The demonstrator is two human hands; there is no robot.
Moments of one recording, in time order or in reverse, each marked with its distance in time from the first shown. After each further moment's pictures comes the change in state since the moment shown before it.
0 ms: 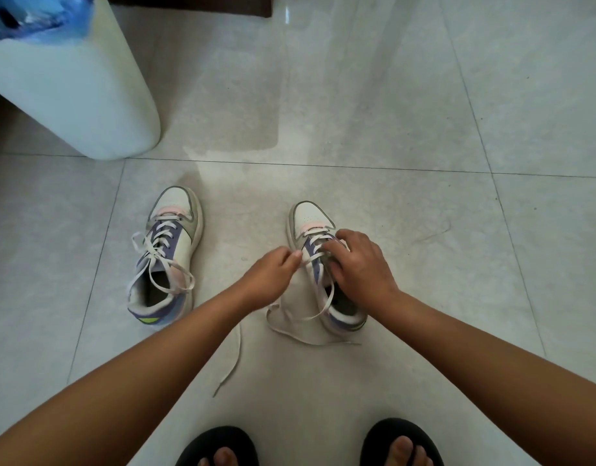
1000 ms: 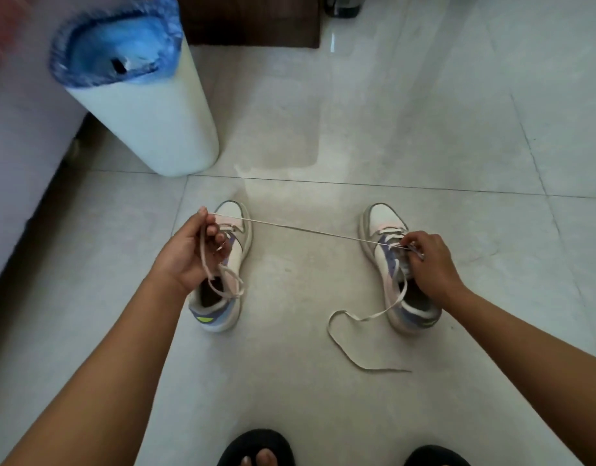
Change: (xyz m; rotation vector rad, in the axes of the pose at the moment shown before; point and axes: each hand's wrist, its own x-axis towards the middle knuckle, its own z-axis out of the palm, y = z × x) left_hand -0.032 -0.056 -0.135 -1.330 0.312 -0.071; right_hand 0.018 0.061 -0.002 0.357 -0.090 0.484
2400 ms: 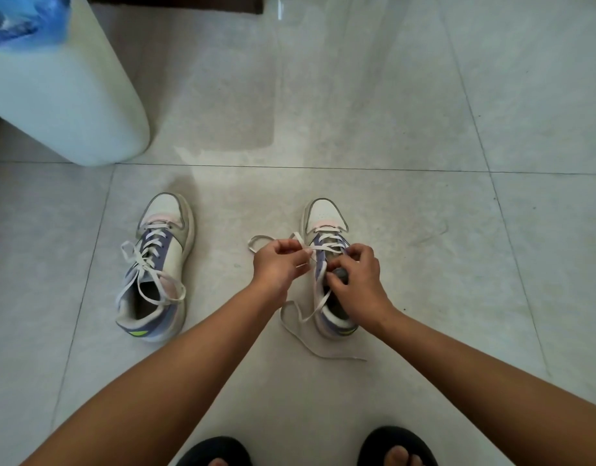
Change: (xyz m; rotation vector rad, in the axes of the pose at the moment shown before) left_hand 0.007 -0.140 0.128 0.351 0.042 -0.108; right_hand -0.055 -0.042 0.020 0.073 -0.136 0.051
